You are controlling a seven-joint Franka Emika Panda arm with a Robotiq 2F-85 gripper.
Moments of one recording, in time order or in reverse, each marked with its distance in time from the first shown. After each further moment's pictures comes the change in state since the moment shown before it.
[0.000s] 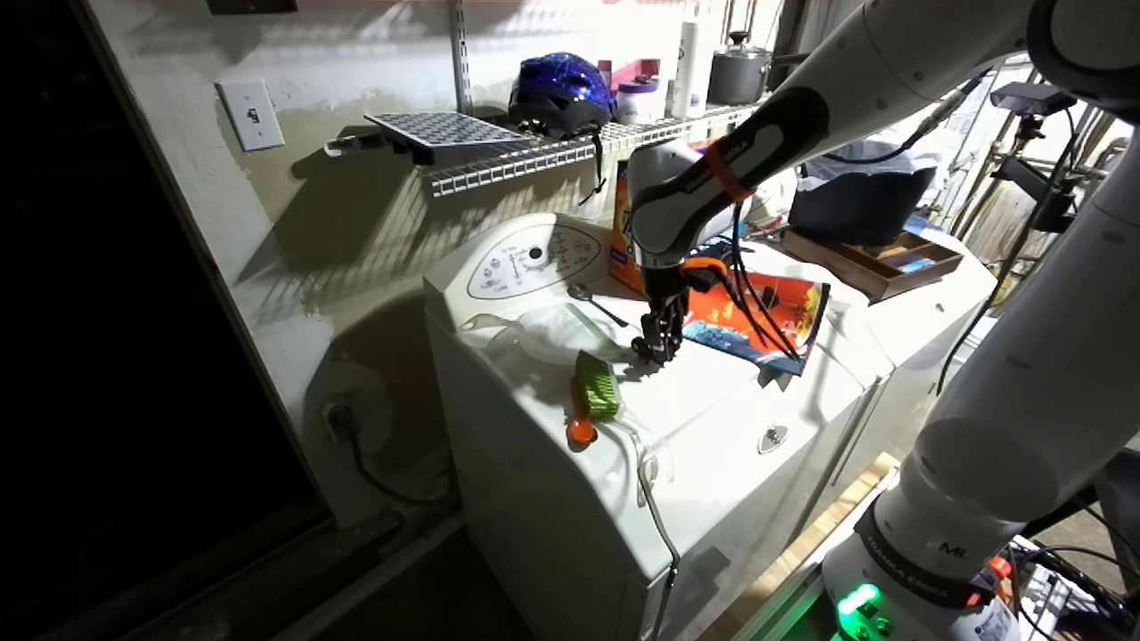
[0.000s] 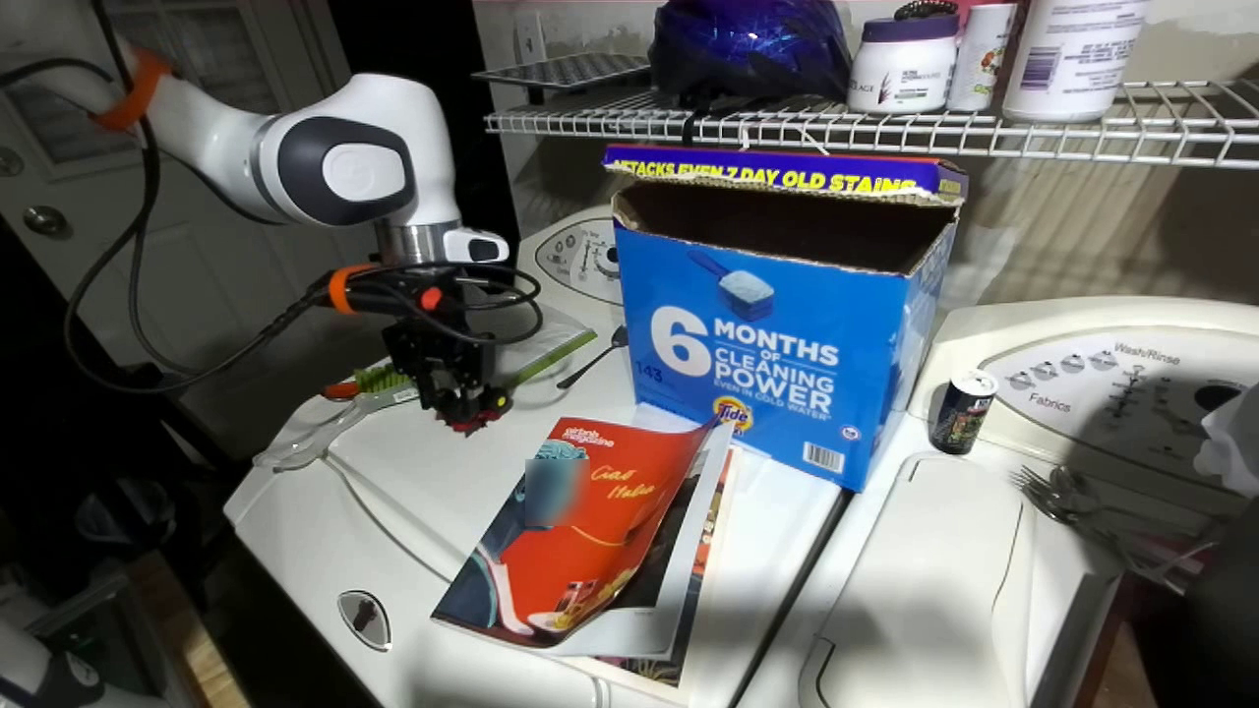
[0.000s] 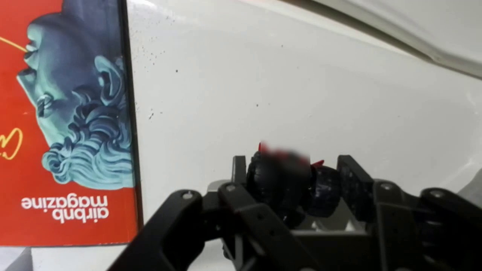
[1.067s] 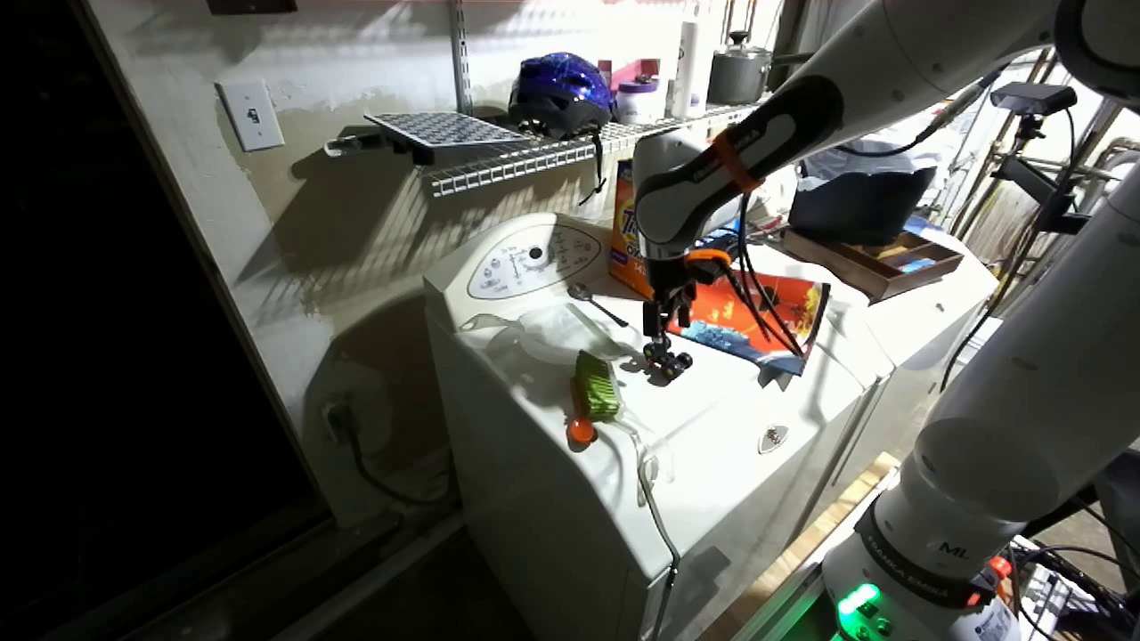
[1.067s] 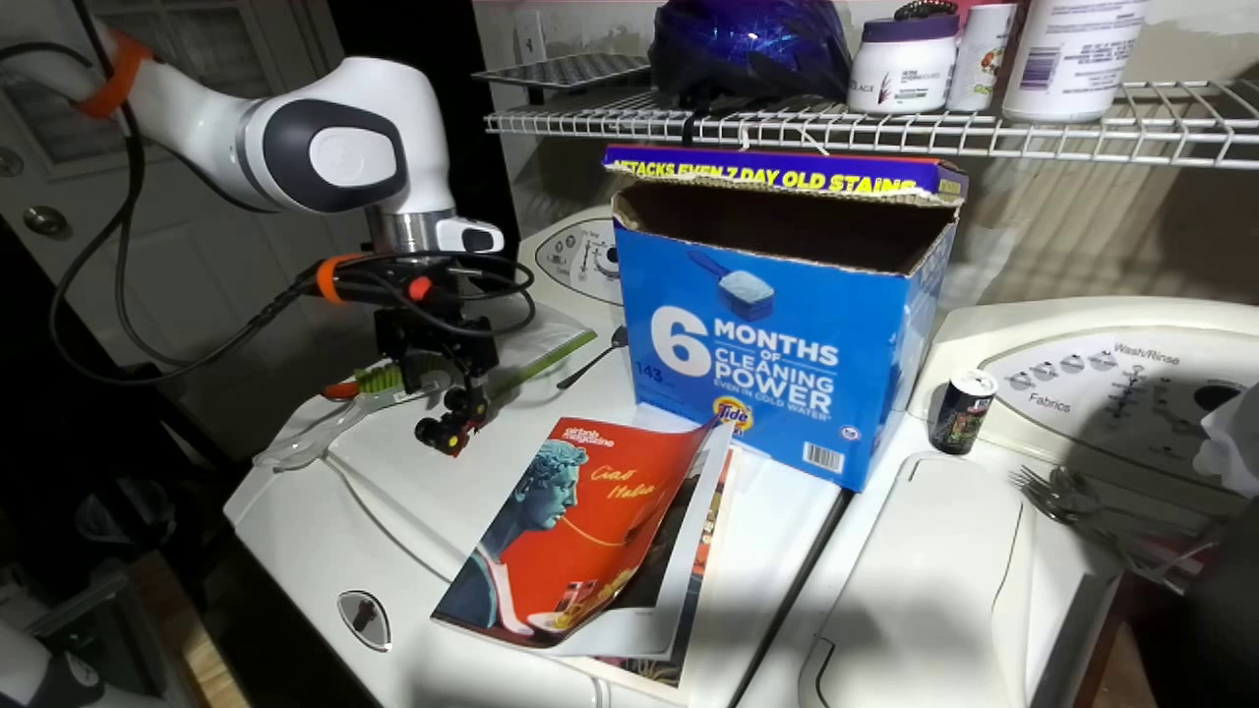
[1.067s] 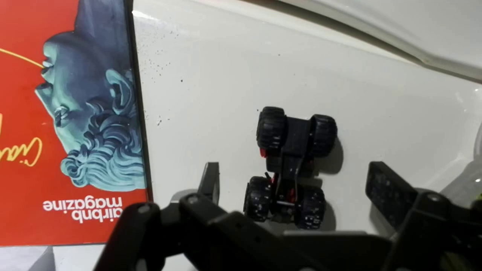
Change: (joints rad) arm -0.002 -0.043 -0.004 -0.002 0.004 -0.031 0.019
